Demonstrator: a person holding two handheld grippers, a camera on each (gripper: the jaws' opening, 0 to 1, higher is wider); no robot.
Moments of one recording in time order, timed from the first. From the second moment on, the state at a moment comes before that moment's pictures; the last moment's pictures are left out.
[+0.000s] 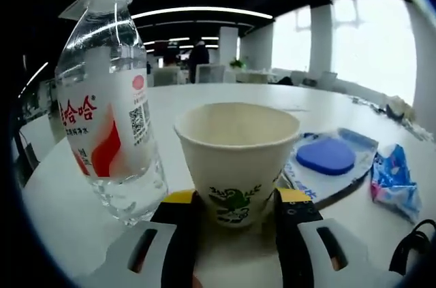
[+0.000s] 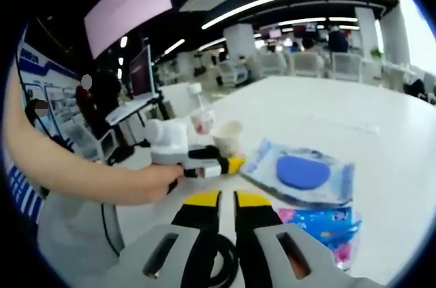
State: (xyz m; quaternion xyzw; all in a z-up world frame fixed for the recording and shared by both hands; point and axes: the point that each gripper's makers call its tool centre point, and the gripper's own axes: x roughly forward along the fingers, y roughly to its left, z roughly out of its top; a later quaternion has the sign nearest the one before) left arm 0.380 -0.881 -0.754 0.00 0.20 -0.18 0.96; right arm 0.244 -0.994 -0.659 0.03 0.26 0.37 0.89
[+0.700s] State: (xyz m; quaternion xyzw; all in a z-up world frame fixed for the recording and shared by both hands) left arm 0.334 -0.869 -0.750 0.00 0.23 -0.17 0.96; right arm 0.239 -0.992 -0.653 0.06 0.25 0.37 0.90
